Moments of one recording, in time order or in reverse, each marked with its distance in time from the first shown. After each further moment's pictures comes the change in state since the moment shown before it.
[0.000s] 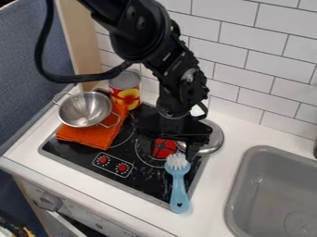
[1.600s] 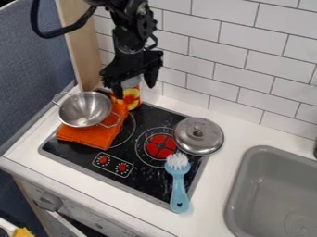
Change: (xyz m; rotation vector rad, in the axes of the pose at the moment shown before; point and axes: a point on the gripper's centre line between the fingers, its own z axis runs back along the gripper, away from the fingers) arm 0.114 0.084 -0.007 0.051 -0.131 0.605
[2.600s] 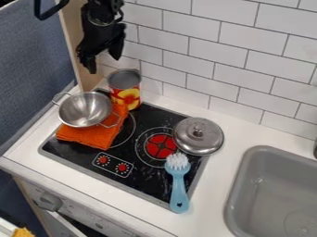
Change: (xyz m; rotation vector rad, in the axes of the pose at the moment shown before) arm 0.089 0.026 -0.034 0.131 -0.069 0.293
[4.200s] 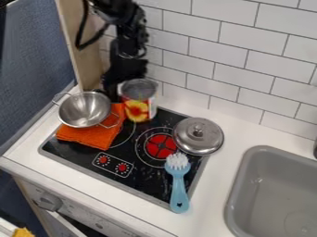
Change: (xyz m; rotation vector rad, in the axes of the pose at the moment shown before) arm -0.063 -0.021 -0.054 0.080 0.106 -0.188
